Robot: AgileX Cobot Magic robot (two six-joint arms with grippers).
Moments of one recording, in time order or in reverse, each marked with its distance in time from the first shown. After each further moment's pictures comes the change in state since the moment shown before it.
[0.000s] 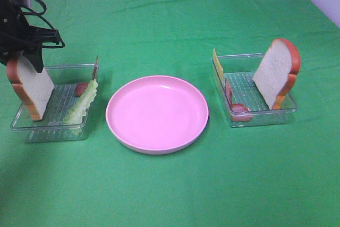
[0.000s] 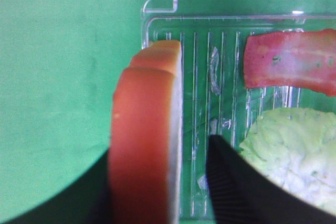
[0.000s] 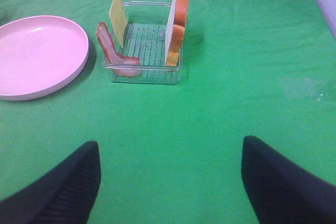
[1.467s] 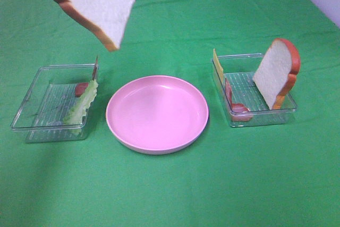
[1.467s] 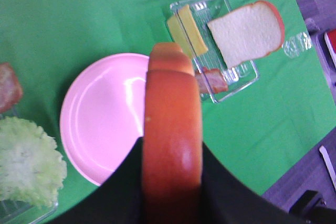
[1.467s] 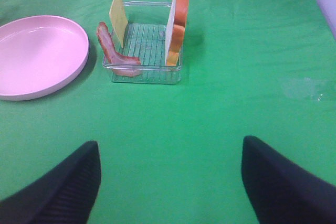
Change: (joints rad) left arm -0.096 -0.337 -0.046 -0.630 0.106 0.371; right arm 0.000 0.000 0.000 0.000 0.000 0.000
